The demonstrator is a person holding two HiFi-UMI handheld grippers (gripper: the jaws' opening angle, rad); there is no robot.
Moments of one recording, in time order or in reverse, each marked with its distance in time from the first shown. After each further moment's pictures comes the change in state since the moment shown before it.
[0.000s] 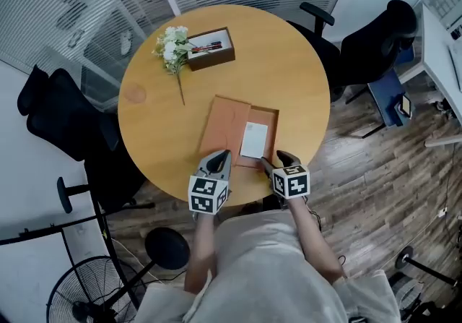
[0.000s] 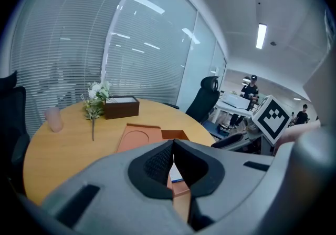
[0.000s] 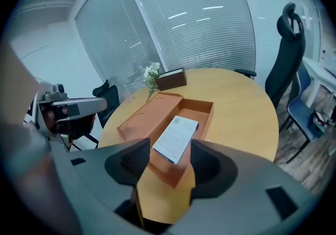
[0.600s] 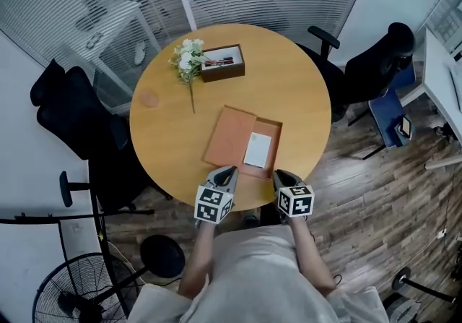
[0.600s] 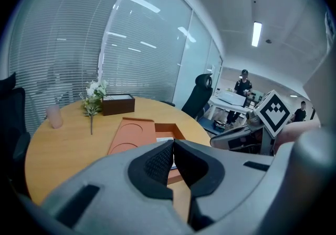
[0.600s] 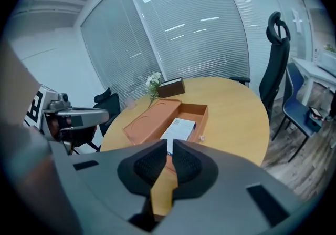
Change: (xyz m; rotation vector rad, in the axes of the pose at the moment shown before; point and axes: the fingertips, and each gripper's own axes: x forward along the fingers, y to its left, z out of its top) left arm -0.024 -0.025 -0.024 0.022 0.016 -0.030; right arm -0.036 0.007 -0.016 0.015 -0.115 -0.006
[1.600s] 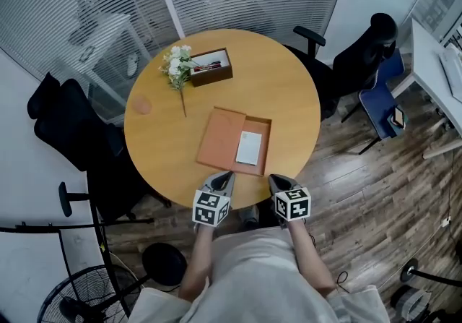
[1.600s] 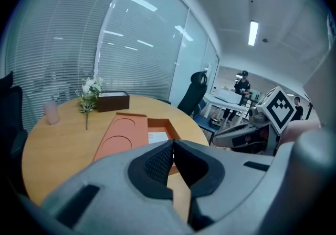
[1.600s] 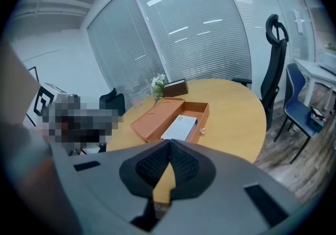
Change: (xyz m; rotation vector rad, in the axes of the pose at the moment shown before) left arm -0.005 -0.027 -0.020 0.015 0.012 -0.027; right arm -0.030 0.007 -0.021 -0.021 -0.028 0.035
